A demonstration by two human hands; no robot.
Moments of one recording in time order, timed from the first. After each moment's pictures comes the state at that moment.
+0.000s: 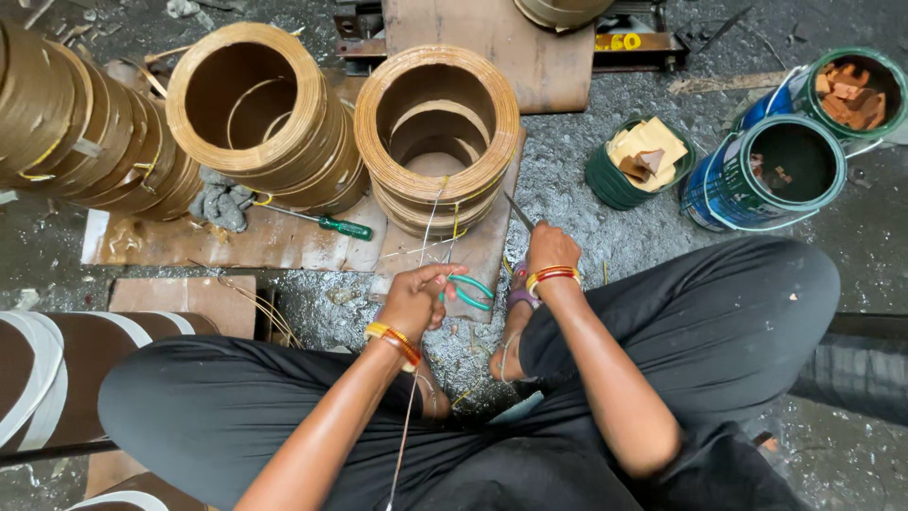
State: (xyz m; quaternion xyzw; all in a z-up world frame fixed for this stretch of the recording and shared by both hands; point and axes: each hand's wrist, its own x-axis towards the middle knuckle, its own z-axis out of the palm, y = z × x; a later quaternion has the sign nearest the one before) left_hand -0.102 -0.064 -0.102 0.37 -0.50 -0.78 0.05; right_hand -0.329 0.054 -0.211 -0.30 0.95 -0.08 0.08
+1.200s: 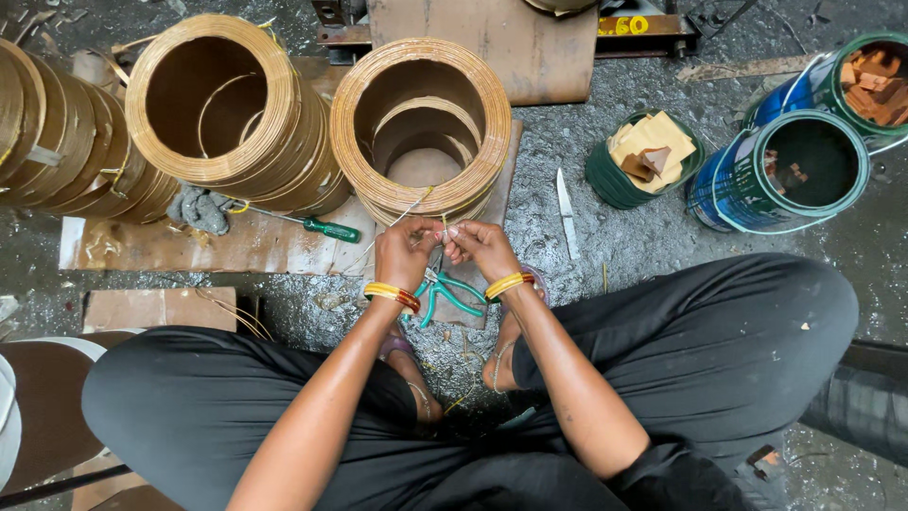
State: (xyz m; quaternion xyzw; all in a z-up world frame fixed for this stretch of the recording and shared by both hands) left_hand -0.176 -0.120 -0.144 0.36 -0.81 -0.43 0.18; right_hand -0.303 -0.010 -0.245 -0.21 0.55 -0.65 0.48
